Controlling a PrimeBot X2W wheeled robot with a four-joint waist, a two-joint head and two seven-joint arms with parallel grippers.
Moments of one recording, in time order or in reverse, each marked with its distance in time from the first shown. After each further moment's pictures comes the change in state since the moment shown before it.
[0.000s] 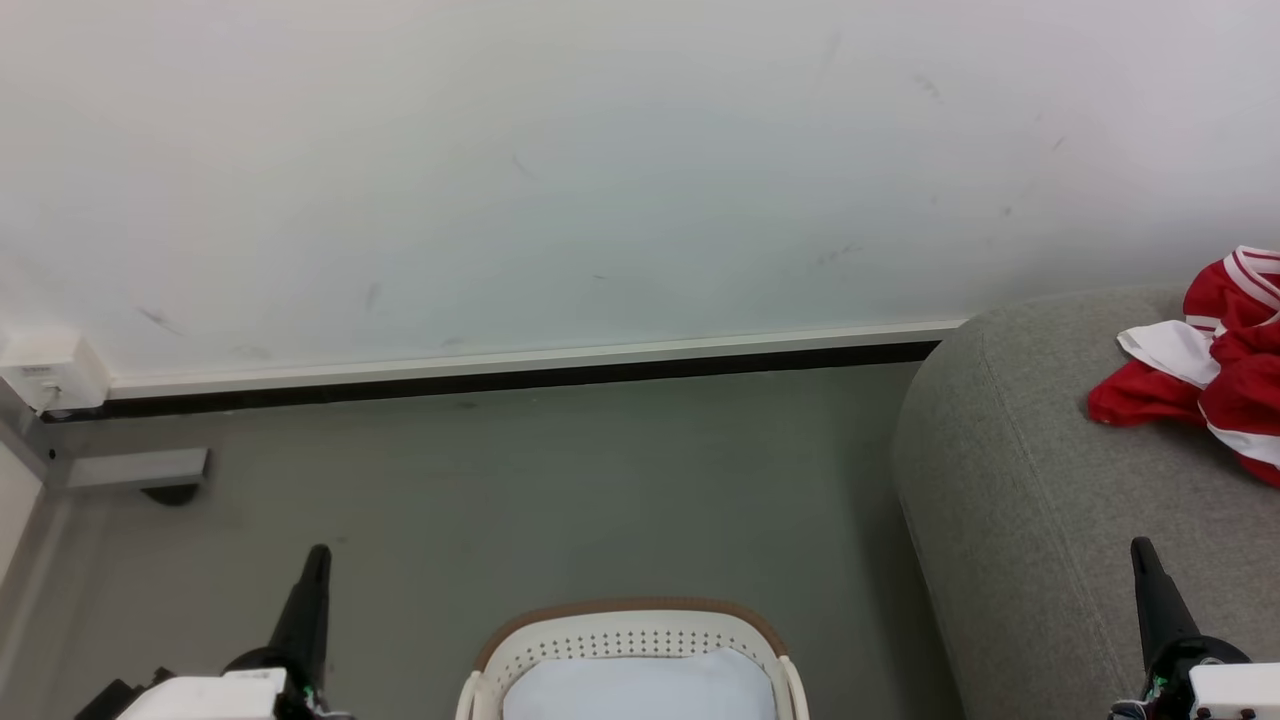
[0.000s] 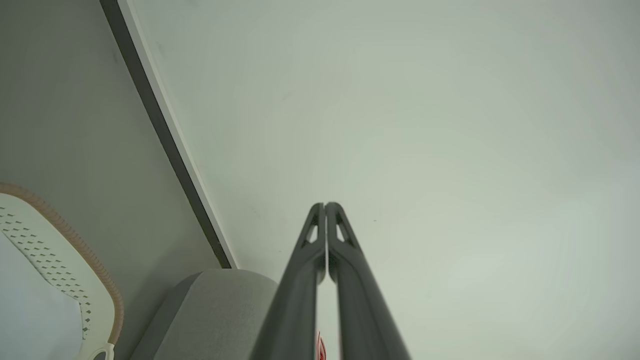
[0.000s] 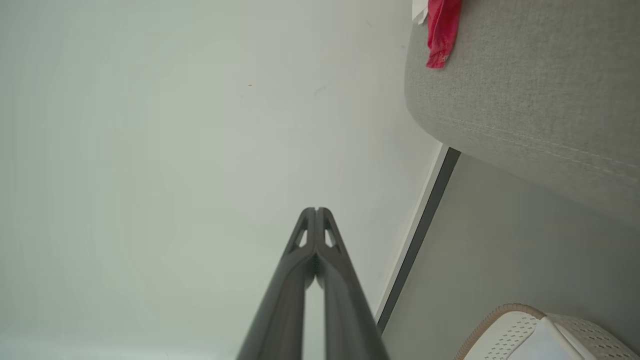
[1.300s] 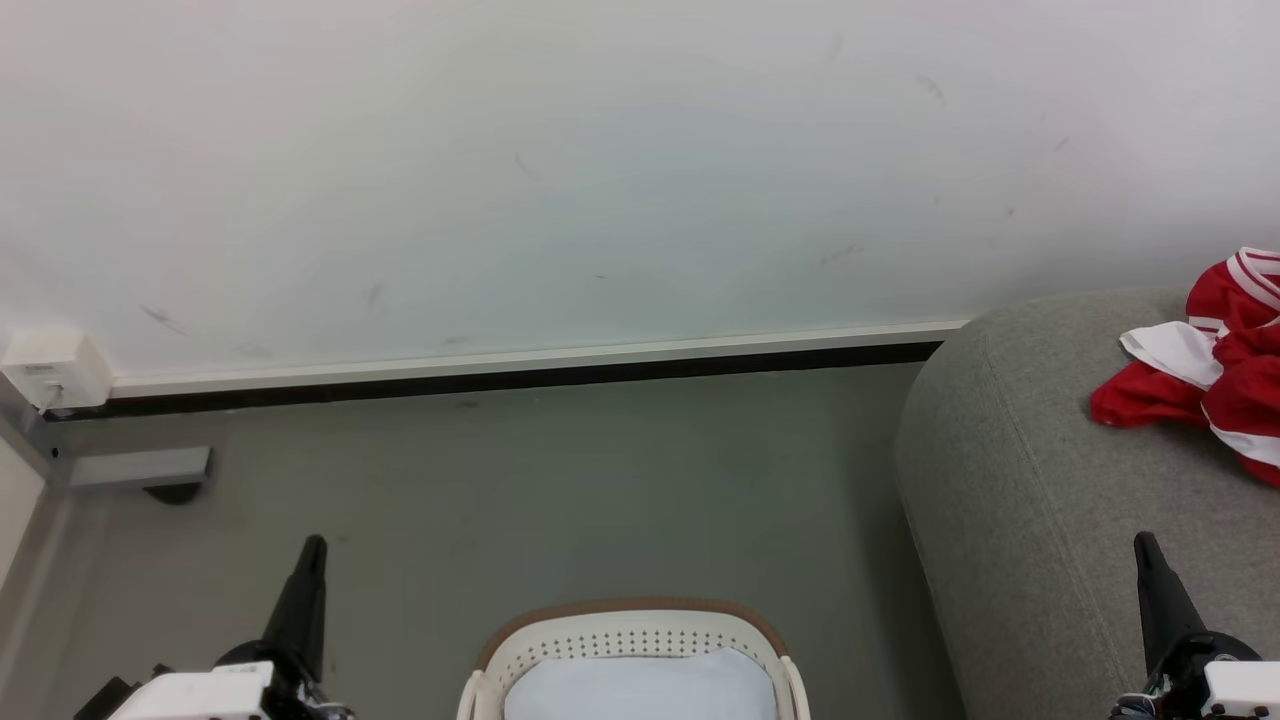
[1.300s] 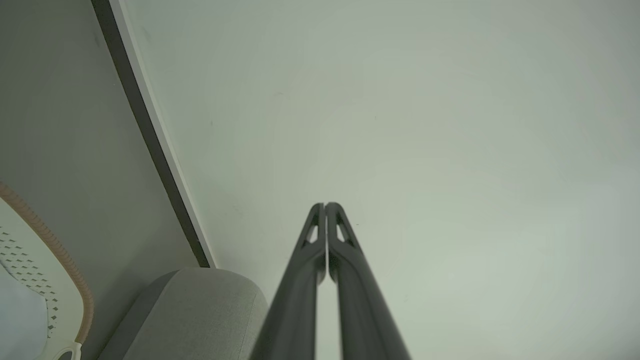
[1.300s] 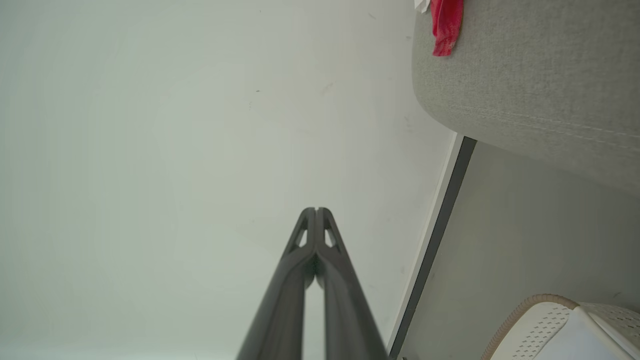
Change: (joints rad) left arm -0.011 0.001 0.008 -0.002 -0.080 -0.005 0.021; right arm -0.004 -0.001 -0.007 -0.009 0.098 0.000 0.023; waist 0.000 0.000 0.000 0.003
